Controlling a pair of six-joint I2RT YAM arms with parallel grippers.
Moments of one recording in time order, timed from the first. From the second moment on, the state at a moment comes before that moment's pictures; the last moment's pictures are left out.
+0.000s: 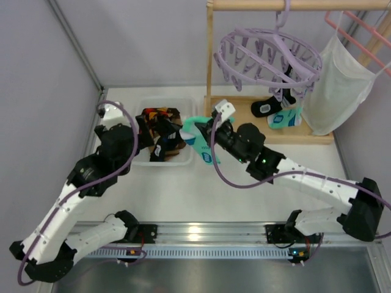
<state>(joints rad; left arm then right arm) -0.68 0.91 1.22 -0.78 -0.72 -0.50 0.99 1.17 0.91 0.31 0.22 0.00</state>
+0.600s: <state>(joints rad) -0.67 0.56 1.06 -0.84 -0.85 -0.46 0.91 2.16 1.68 0.22 -0.06 0.03</state>
